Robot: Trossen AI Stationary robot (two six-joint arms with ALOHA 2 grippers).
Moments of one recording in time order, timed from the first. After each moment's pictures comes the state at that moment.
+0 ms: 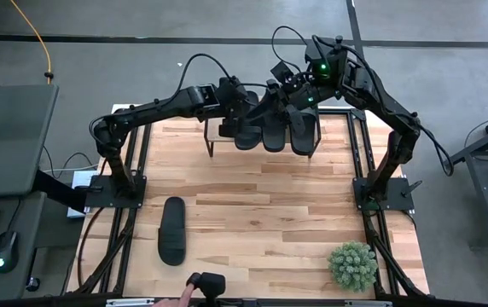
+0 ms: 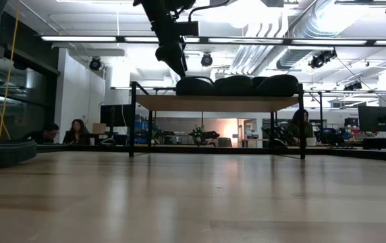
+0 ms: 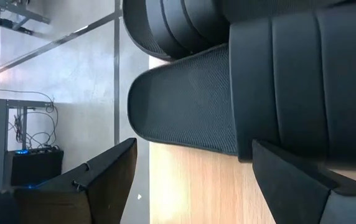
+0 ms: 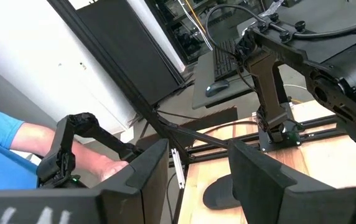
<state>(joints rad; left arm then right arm) 0.51 1.80 1.73 -0.82 -0.35 0.67 -0.25 1.74 2.36 -0.83 -0.62 0.38</state>
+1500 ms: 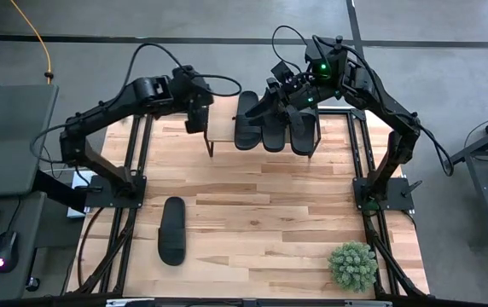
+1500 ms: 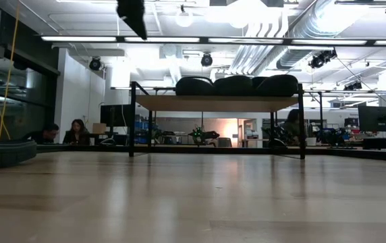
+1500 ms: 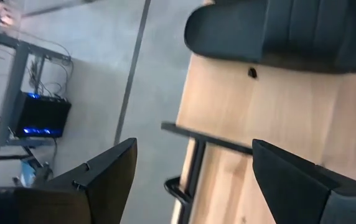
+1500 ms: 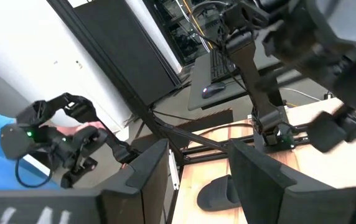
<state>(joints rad) 0.51 1.48 1.73 -1.14 -0.46 0.45 -0.25 1.74 2.36 -0.83 -0.61 0.36</state>
